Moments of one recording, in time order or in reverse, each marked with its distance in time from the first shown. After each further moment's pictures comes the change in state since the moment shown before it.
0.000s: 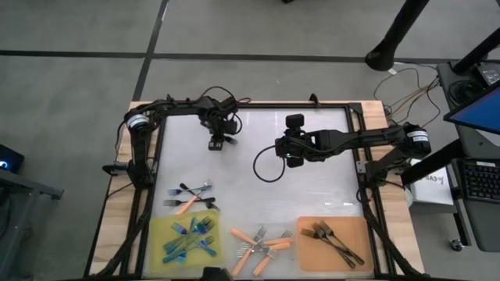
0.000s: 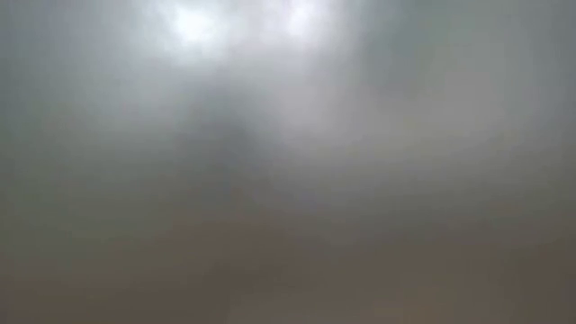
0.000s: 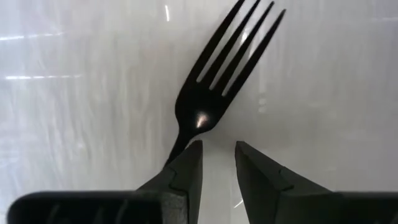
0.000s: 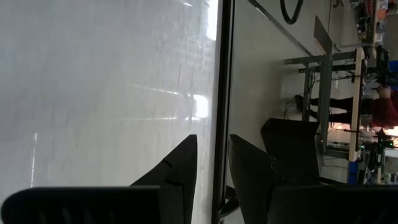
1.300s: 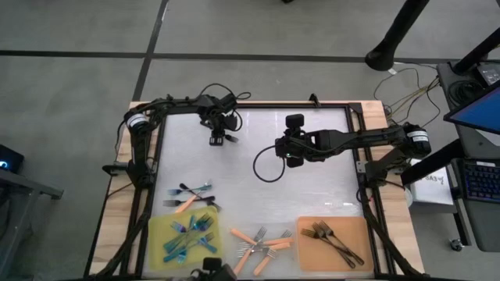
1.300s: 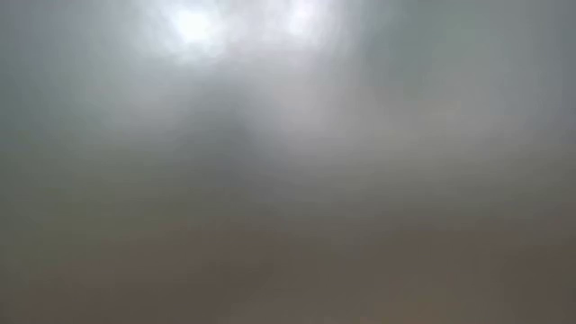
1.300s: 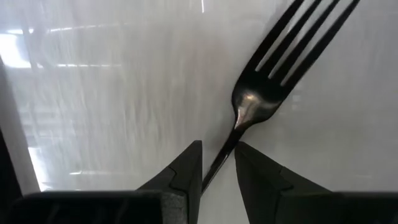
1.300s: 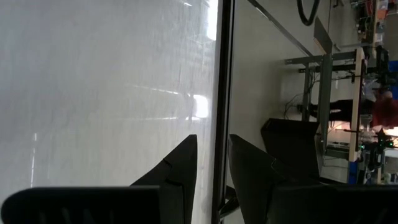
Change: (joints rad) left arm 0.015 -0.004 0.006 0.066 -0.127 0.003; right arm 0.000 0.000 0.000 0.000 0.000 0.000
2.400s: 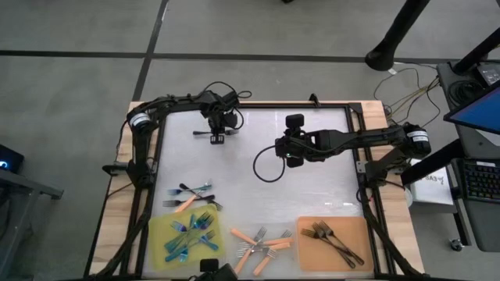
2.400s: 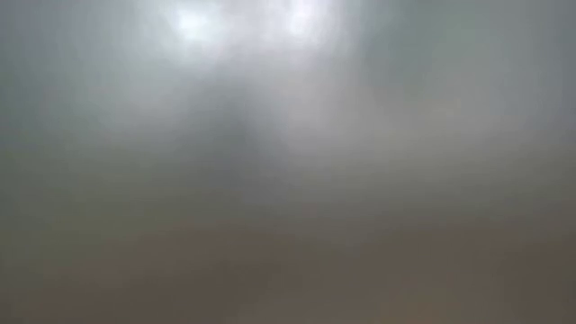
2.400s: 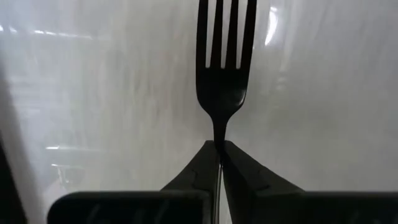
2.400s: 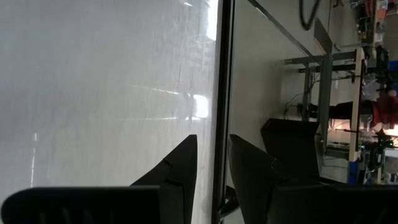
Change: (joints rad) left arm 0.000 0.038 0.101 -0.163 -0.007 -0.095; right arm 0.000 0.000 0.000 0.000 0.000 0.000
